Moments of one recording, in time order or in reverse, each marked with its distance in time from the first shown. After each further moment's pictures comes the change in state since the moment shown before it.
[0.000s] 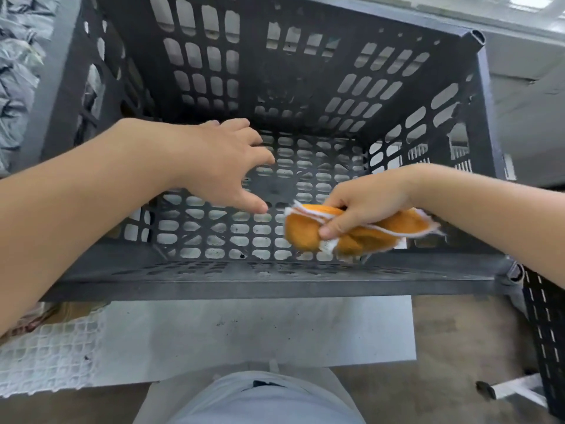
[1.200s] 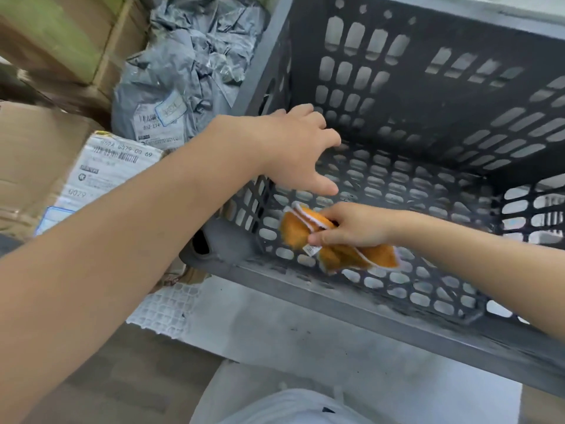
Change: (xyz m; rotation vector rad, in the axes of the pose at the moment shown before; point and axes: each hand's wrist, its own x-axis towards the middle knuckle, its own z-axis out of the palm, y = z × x) left_hand -0.033 -0.068 0.027 -0.171 0.130 -0.207; right_hand 0.136 -0.089 0.004 -0.003 0.138 -0.264
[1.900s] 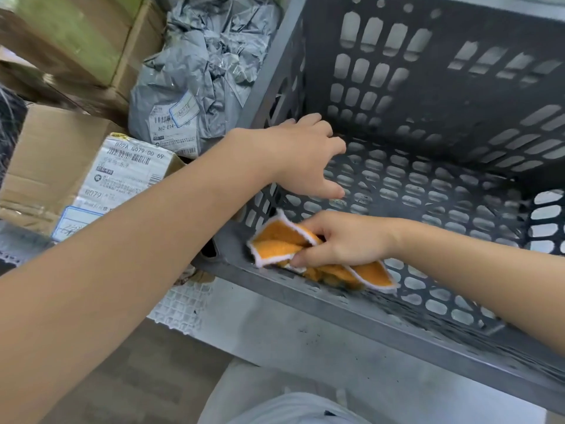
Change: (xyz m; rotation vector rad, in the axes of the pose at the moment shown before) left_hand 0.013 -0.006 0.018 -0.027 -0.013 -0.024; right_hand -0.007 -0.041 0.013 0.176 -0.119 -0.353
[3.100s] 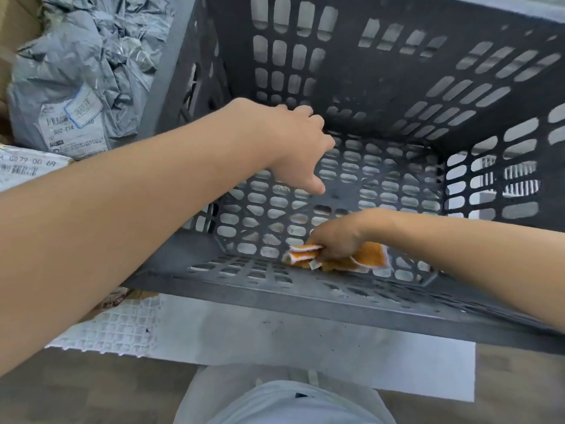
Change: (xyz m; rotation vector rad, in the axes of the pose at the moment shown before) left_hand 0.041 0.059 -0.024 0.296 -0.083 0.184; right_hand -0.022 0.104 -0.003 -0.575 -0.243 0.491
